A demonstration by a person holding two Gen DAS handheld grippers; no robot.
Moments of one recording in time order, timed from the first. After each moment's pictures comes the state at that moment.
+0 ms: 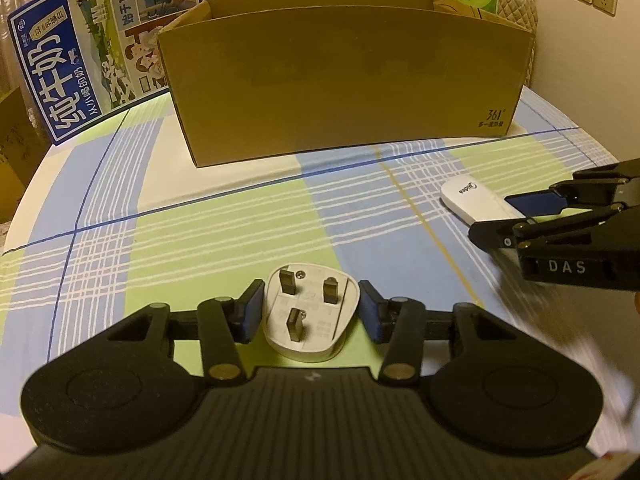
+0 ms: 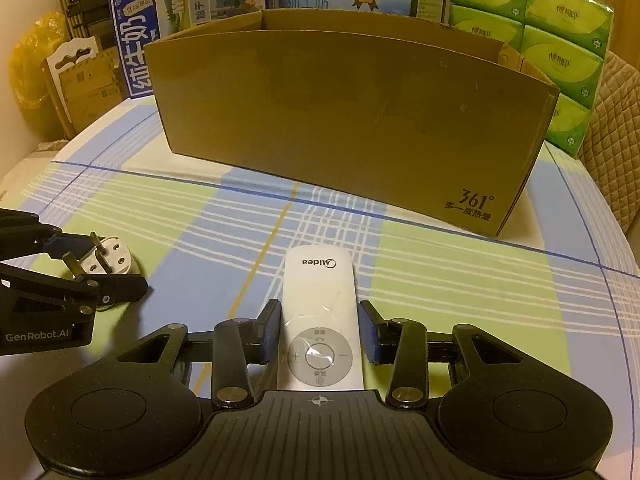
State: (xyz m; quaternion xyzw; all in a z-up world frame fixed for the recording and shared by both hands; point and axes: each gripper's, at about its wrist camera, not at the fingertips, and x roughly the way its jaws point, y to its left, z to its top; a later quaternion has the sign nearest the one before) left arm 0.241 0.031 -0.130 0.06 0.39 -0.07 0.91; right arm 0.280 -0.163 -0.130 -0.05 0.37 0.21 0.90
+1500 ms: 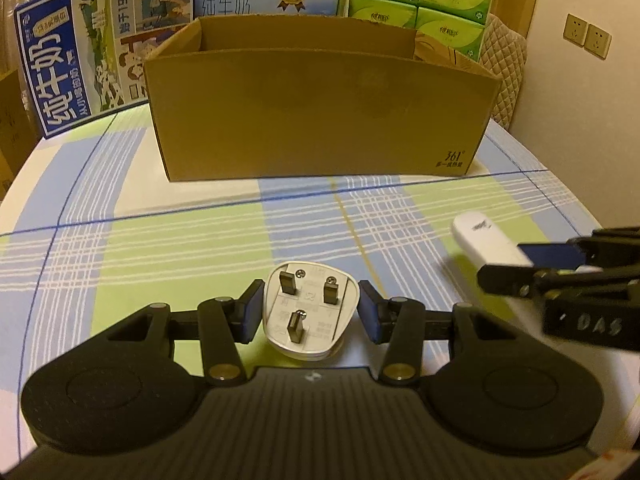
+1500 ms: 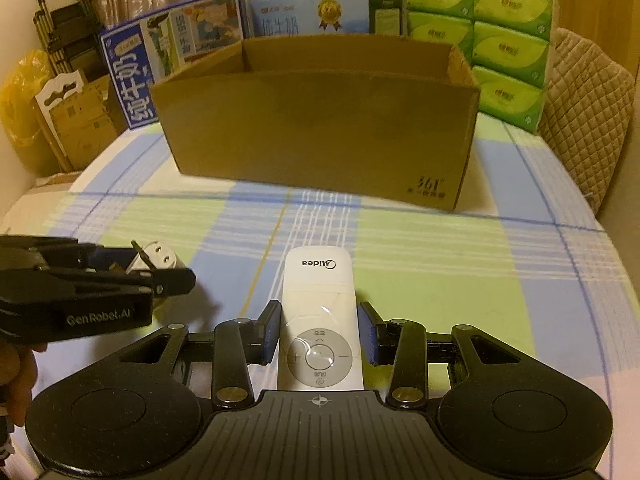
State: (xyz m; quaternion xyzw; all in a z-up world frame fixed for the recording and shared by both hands) left arm 0.227 0.010 -0.102 0.00 0.38 -0.08 0.92; right arm 0.235 -0.190 -0.090 0.00 0.38 0.19 0.91
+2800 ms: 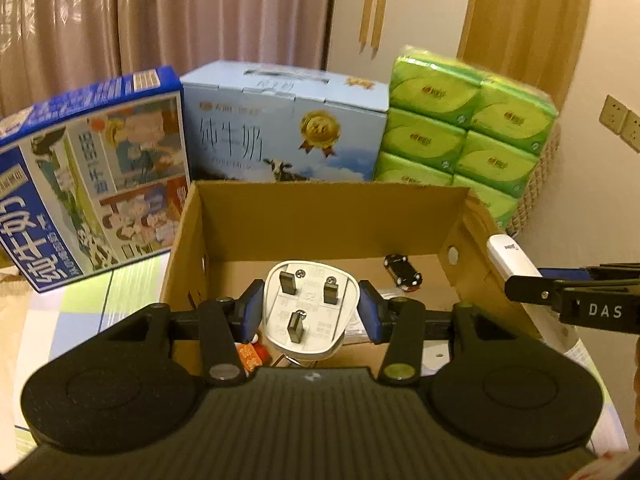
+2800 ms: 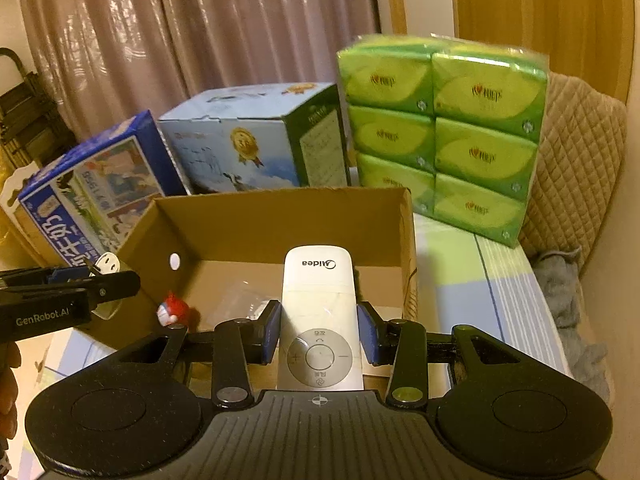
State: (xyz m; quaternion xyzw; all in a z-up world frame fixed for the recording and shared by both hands) left arm 0.413 0.018 0.020 -0.01 0.35 -0.07 0.93; right arm 0.426 -0.222 0.028 0.07 0.37 0.15 0.91
